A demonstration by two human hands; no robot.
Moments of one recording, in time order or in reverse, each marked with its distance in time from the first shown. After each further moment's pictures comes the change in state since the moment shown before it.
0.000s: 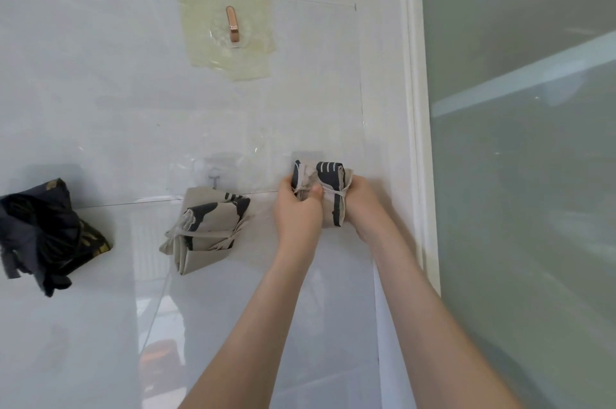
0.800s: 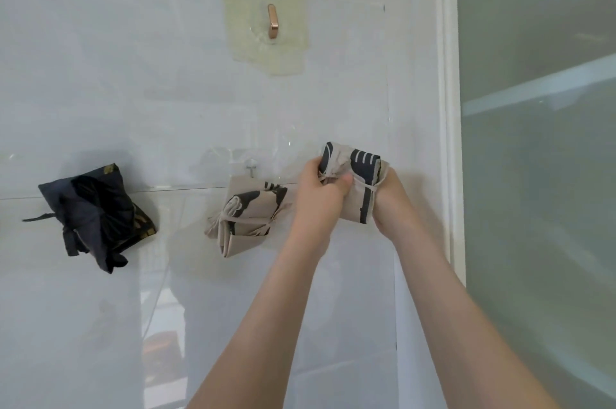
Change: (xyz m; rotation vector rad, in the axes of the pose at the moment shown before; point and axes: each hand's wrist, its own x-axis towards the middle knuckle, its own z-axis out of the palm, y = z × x) left_hand -0.017 0.042 -0.036 -0.117 -0.267 -0.032; right_hand -0.029 -0.028 0.024 0.177 0.091 -0.006
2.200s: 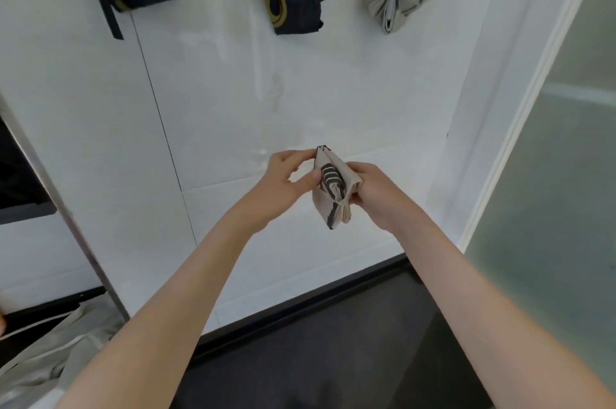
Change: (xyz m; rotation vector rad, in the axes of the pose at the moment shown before) left_hand -0.208 -0.046 -0.334 0.397 -0.474 -0.410; right_hand -0.267 0.139 0.199 -0.328 -0.170 0.496
